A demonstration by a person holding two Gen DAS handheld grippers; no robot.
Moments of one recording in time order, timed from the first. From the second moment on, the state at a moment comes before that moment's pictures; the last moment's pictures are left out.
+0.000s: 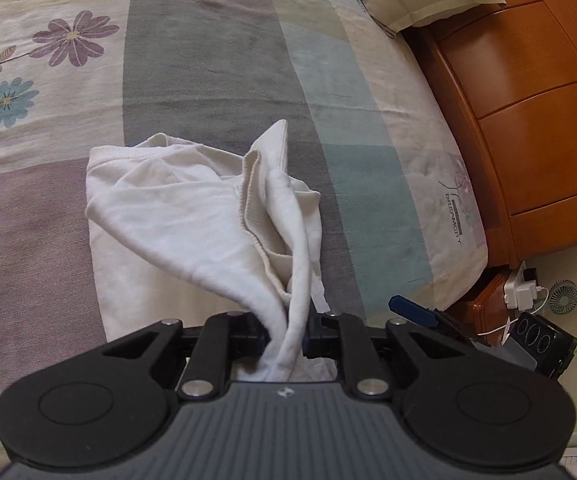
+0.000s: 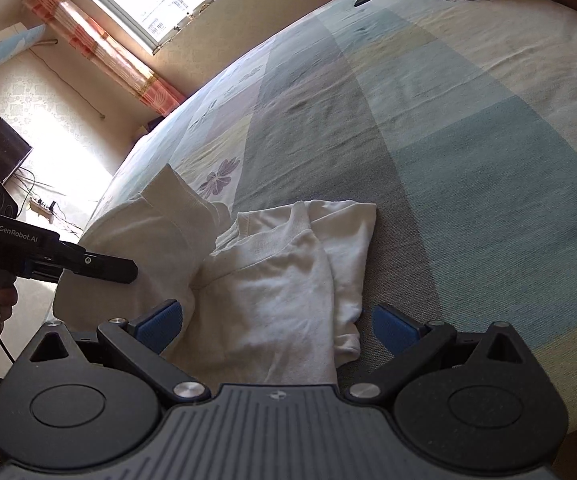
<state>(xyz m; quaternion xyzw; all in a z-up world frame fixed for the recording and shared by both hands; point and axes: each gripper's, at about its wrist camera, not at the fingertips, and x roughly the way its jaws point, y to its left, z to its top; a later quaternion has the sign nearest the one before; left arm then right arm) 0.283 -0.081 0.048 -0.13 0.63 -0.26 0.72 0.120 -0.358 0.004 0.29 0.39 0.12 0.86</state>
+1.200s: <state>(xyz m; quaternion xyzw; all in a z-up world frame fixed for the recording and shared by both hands) 0.293 -0.090 -0.001 -0.26 0.64 -0.26 0.68 0.110 -0.397 -0.029 0.33 0.40 0.07 0.85</state>
